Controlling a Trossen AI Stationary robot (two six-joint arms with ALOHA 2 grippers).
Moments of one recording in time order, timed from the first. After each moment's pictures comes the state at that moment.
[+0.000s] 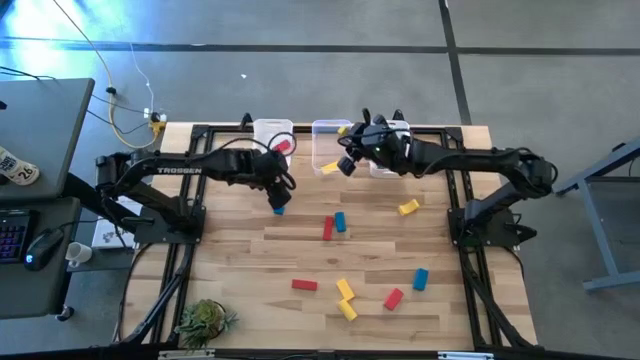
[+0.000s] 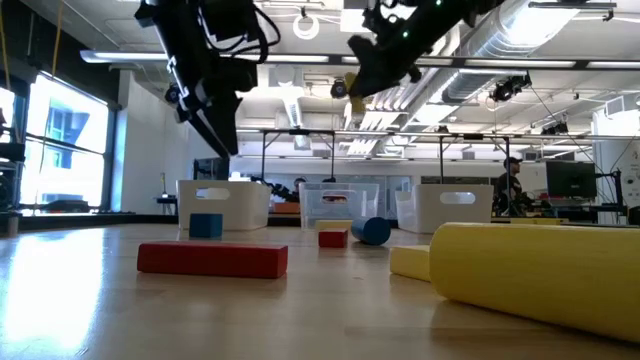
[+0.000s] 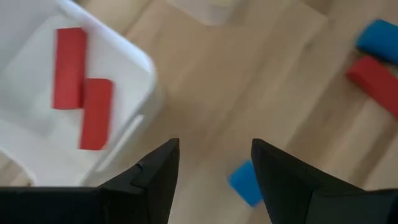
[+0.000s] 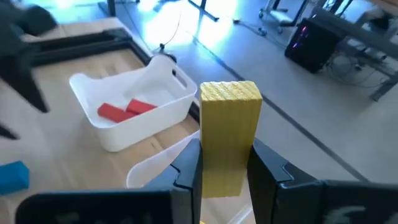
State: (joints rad) left arm 0.35 1.40 0.99 -0.71 -0.21 -0.32; right arm -0.26 1.48 1.14 -0.14 0.45 0.02
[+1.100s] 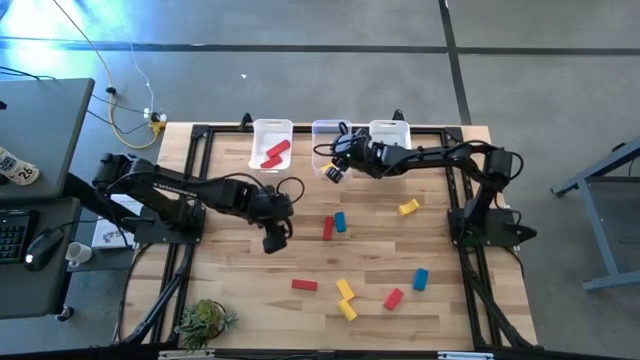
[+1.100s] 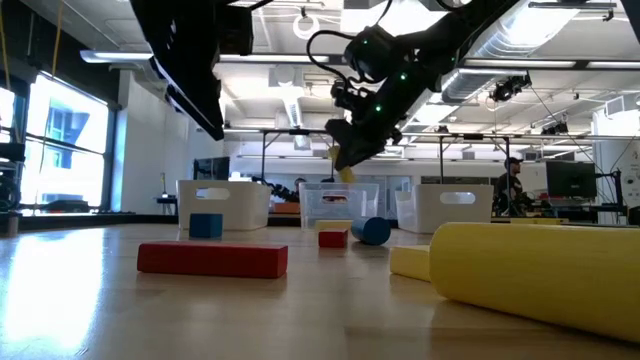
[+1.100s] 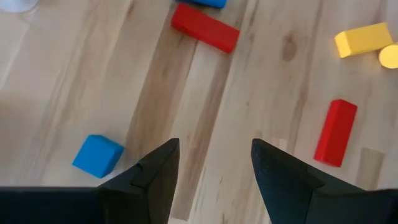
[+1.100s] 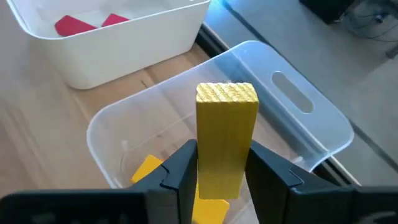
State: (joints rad) left arm 0.00 1.41 0.99 -0.66 -0.09 -0.39; right arm -0.33 1.79 1.14 -0.05 0.39 0.04
